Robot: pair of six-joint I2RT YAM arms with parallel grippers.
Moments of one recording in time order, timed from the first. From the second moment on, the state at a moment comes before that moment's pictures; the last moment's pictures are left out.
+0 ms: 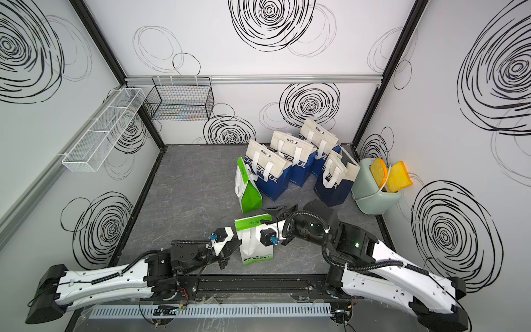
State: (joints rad) left arm -1.22 0.65 0.27 0.20 -0.17 -0.09; right arm 1.12 0.76 0.94 -0.48 0.00 -0.88
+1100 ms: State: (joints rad) left arm -1.22 0.65 0.27 0.20 -0.17 -0.10; right arm 1.31 0.86 0.75 -0.22 0.34 -1.09
